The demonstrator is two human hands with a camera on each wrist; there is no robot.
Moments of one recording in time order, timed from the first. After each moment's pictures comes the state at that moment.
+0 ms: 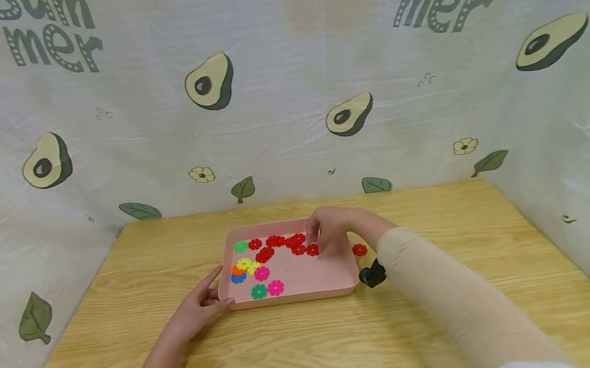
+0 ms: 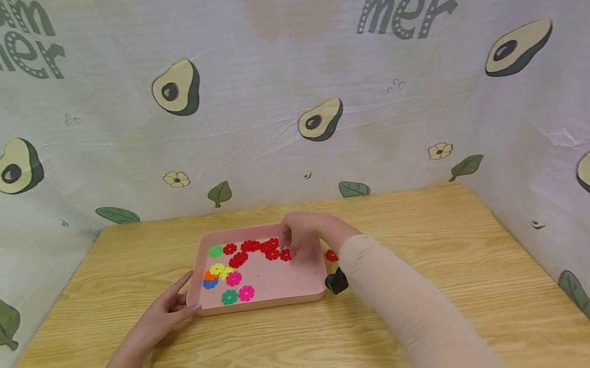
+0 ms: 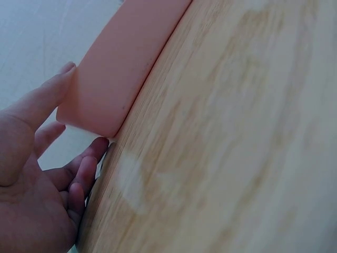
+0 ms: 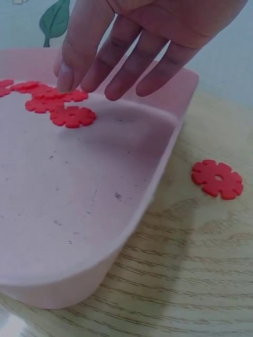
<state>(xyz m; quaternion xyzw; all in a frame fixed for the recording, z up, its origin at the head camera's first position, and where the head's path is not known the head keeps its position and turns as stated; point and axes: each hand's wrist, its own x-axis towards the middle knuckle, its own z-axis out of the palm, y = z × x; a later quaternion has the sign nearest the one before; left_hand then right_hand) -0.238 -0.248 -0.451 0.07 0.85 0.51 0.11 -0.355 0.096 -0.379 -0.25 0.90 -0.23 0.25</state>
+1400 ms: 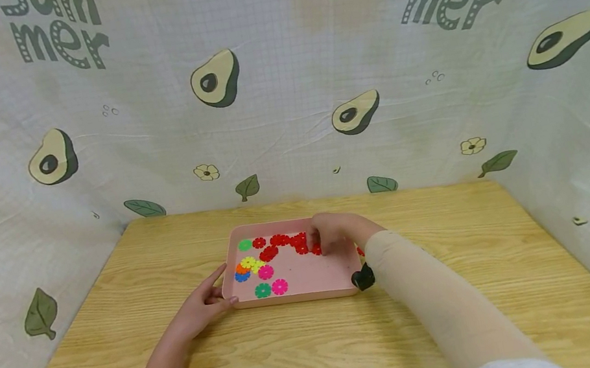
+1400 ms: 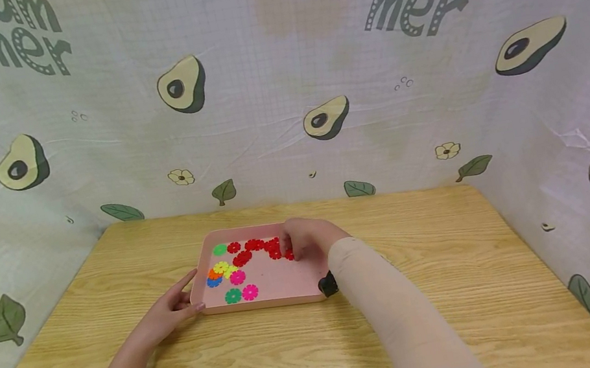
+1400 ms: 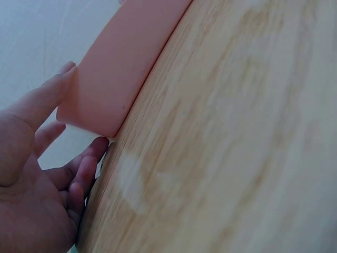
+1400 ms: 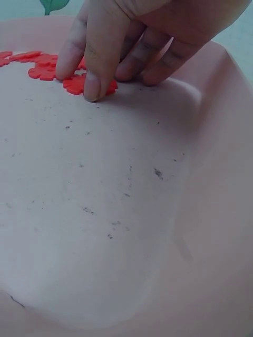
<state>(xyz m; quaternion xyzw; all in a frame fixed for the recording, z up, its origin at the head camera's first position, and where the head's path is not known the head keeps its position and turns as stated) -0.238 -0.248 -0.452 0.07 0.85 0.51 0.11 -0.357 0.082 -0.397 -0.20 0.92 -0.23 0.26</state>
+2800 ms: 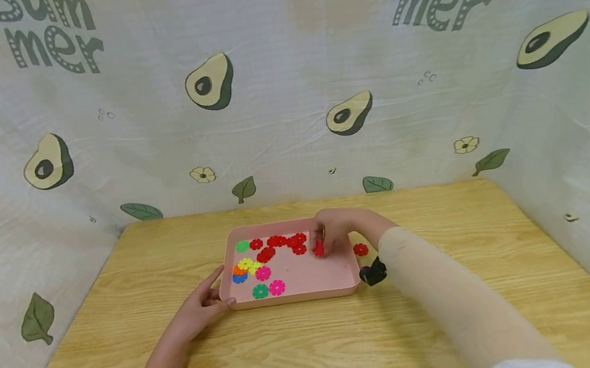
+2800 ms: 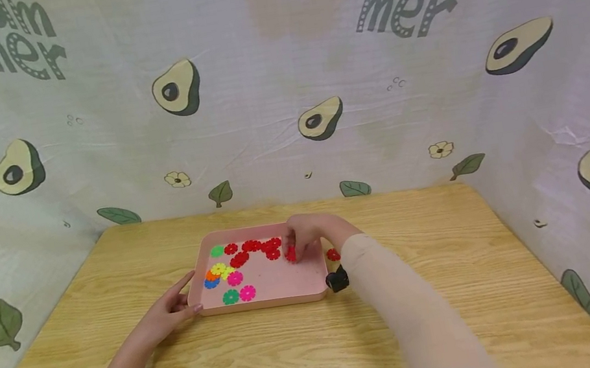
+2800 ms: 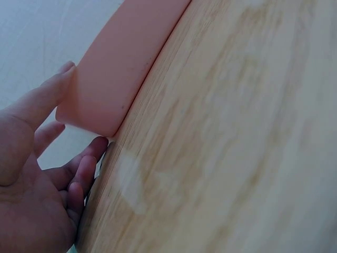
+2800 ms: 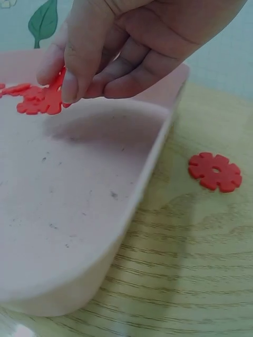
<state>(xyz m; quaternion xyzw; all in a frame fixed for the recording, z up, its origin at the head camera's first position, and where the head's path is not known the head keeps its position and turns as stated) -0.237 -0.247 -0.452 0.07 0.85 0.51 0.11 -0.359 0.103 -0.386 -0.27 0.90 -0.22 0.28</state>
